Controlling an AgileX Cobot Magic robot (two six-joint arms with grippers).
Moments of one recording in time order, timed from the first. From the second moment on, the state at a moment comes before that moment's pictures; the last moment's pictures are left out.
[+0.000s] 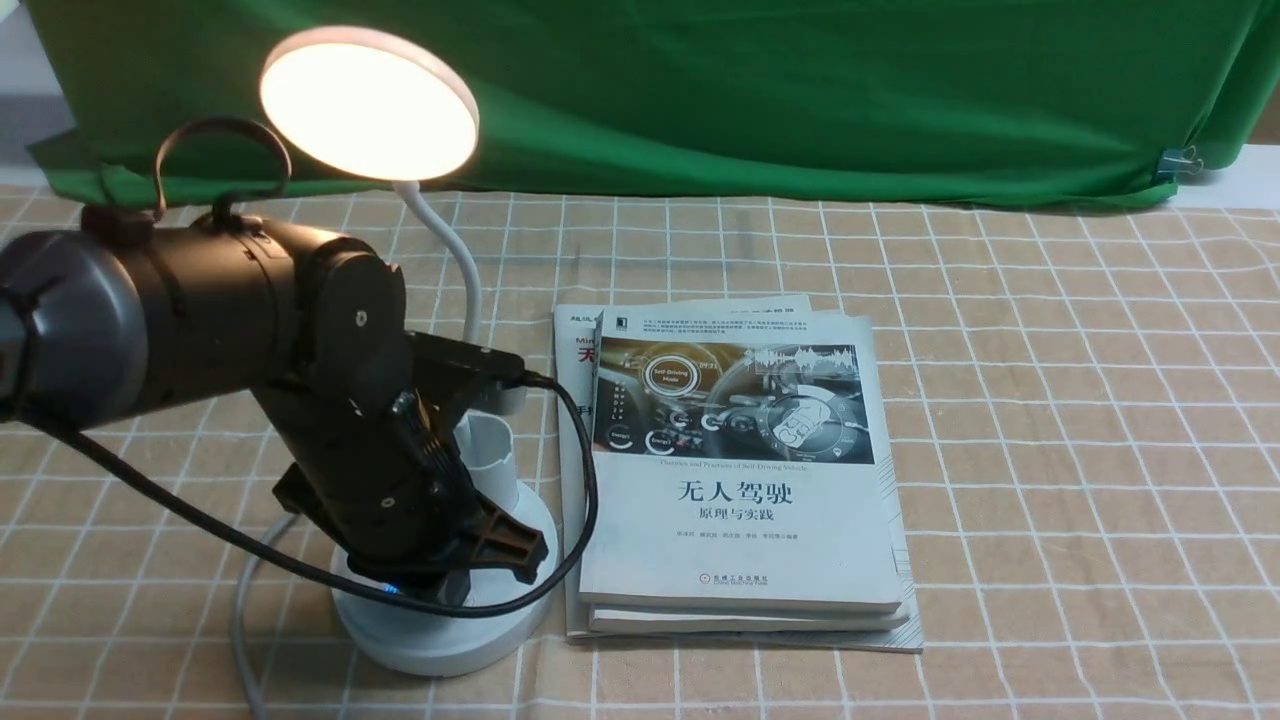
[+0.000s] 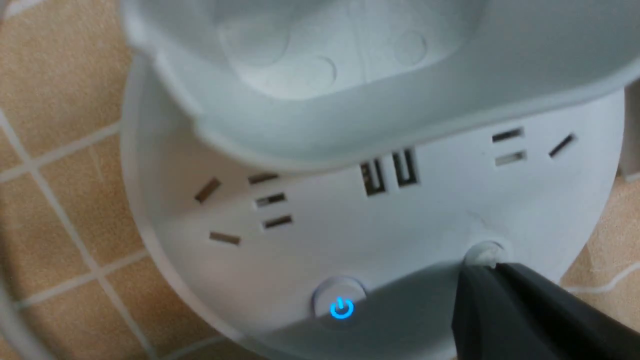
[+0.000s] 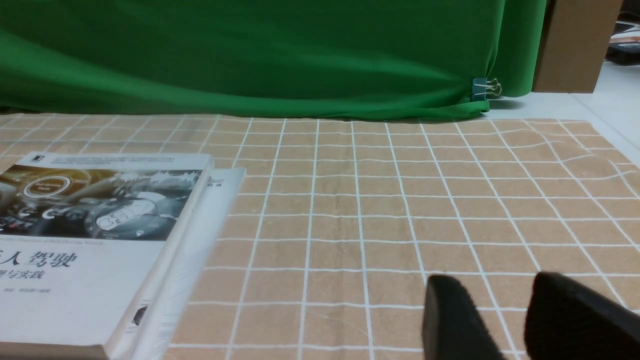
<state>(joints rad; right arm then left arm) 0.06 0.00 0.01 -0.08 0.24 0.10 -0.42 1.69 -1.07 -0.15 0.86 0.12</state>
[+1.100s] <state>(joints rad) 0.06 0.00 0.01 -0.08 0.24 0.10 -0.42 1.63 -1.06 -0.18 0.85 0.12</state>
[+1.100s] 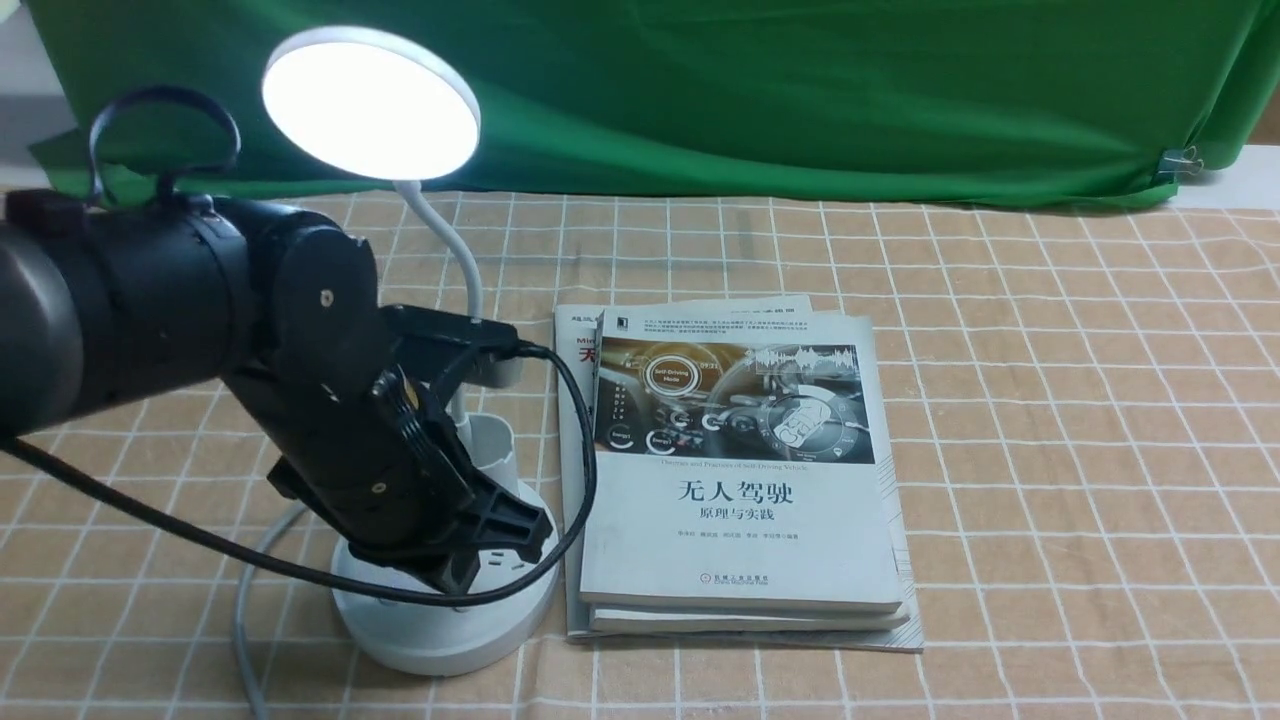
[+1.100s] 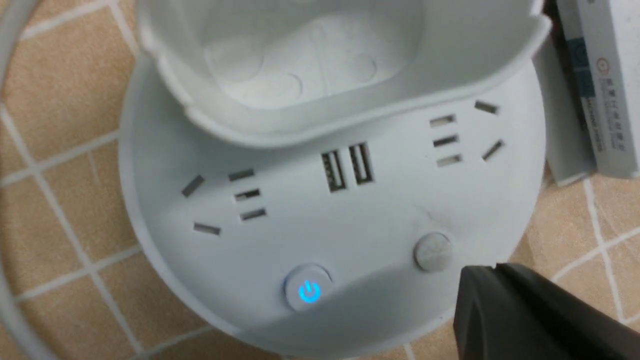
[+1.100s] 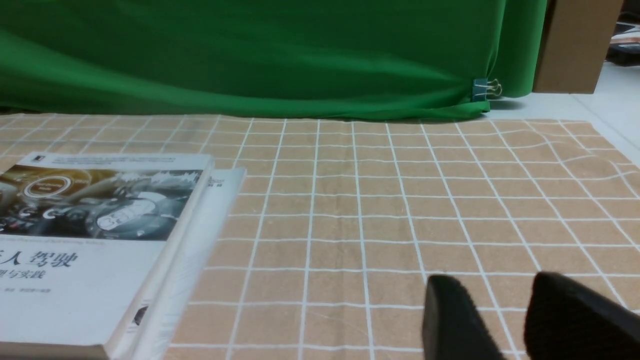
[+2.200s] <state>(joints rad) 0.06 0.00 0.01 -0.08 0.24 0.10 -0.42 1.66 -1.06 -0.18 0.83 0.11</state>
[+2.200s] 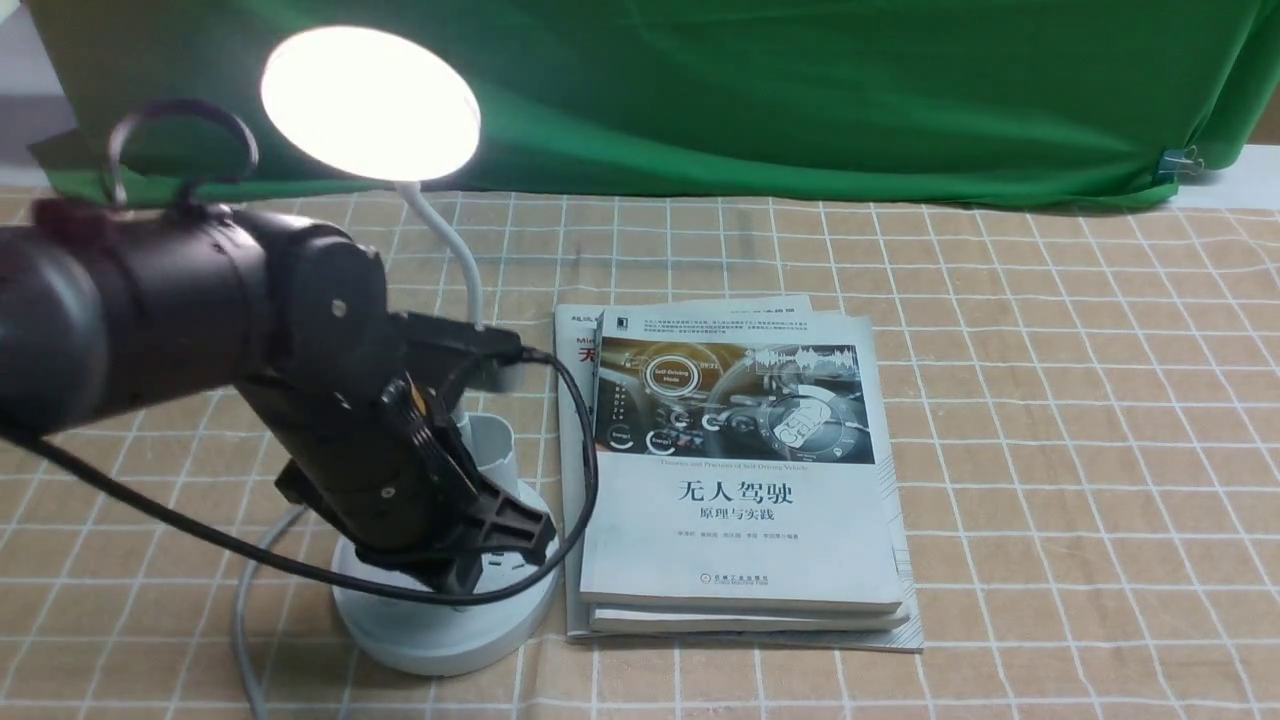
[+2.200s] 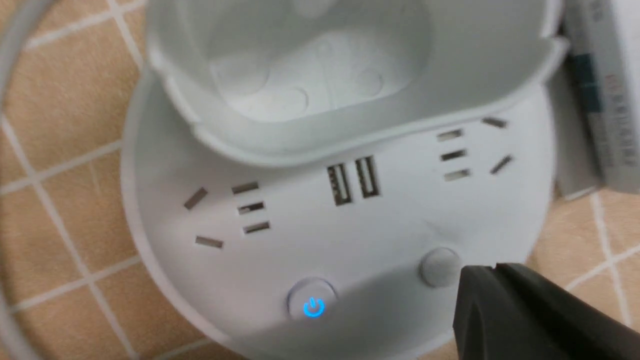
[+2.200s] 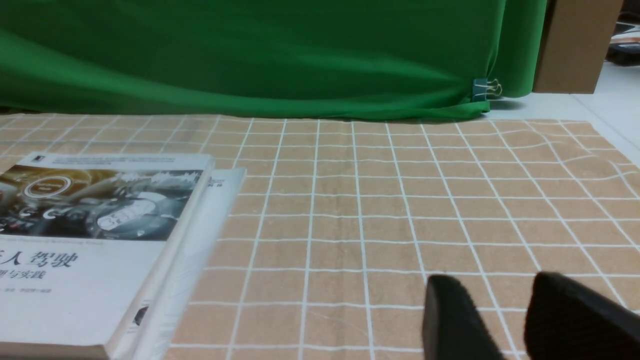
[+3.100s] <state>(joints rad) 0.06 0.00 0.01 -0.08 0.24 0.10 -0.42 1.05 -0.66 -0.22 0.58 0.09</state>
